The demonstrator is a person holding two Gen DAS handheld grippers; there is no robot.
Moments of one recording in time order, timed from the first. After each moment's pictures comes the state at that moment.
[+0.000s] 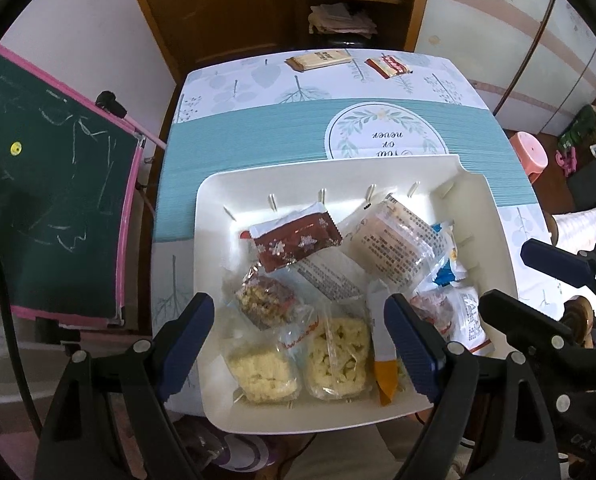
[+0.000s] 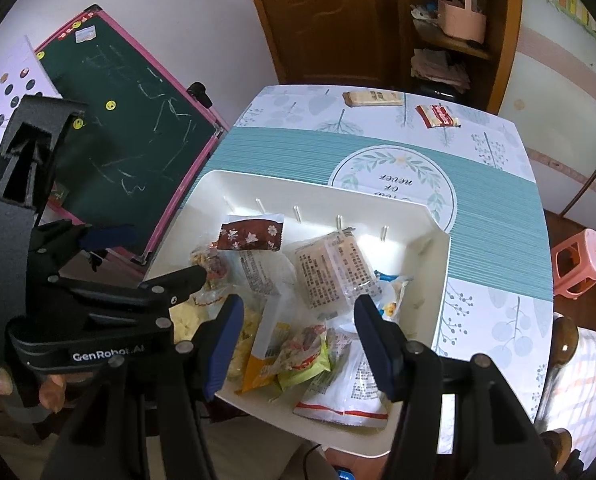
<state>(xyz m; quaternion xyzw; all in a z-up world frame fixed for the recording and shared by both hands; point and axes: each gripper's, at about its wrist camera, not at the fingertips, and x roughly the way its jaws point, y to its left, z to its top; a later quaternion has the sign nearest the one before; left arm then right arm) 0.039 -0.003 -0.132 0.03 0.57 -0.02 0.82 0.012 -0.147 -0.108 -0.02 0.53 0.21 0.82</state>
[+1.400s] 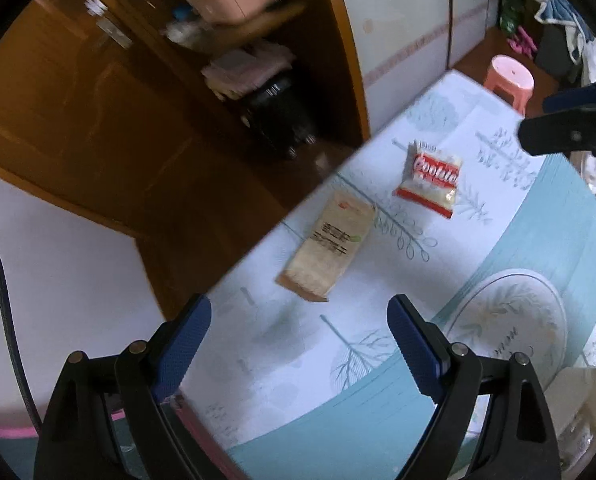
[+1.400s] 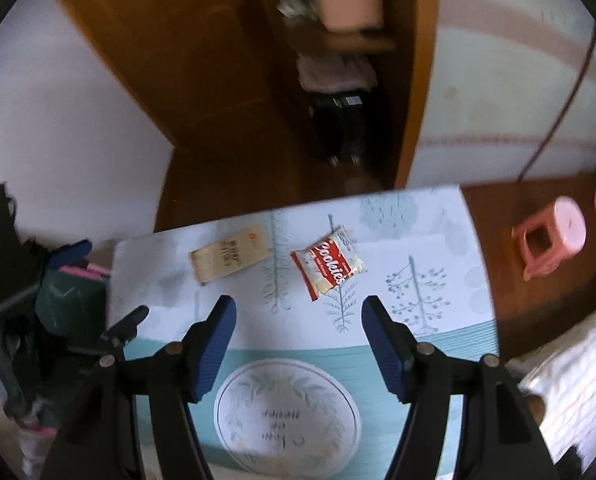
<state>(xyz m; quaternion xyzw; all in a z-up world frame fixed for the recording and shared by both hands) 0.449 -0.071 -0.152 0.29 0.52 -0.18 0.78 0.401 -0.240 -0.121 0.10 0.58 0.04 0.81</state>
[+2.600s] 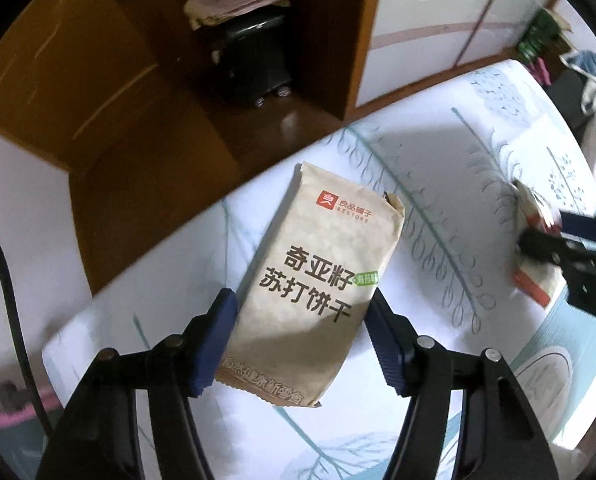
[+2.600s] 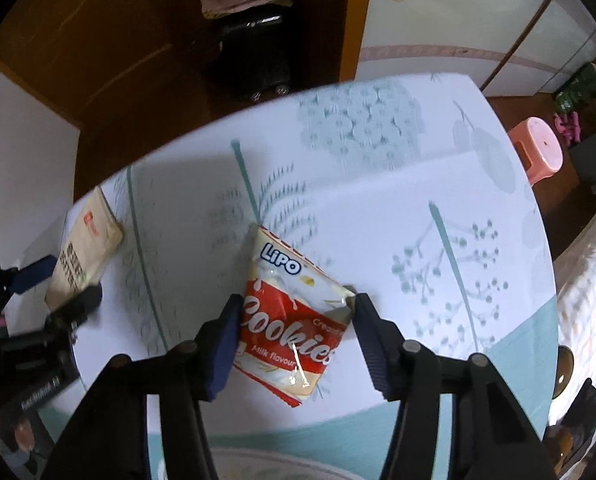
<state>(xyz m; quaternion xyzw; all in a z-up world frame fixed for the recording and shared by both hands) 0.525 -0.065 -0.284 0.16 0.62 -0.18 0.75 0.444 -0.235 -0.280 0.11 0.66 -0.08 0.74</state>
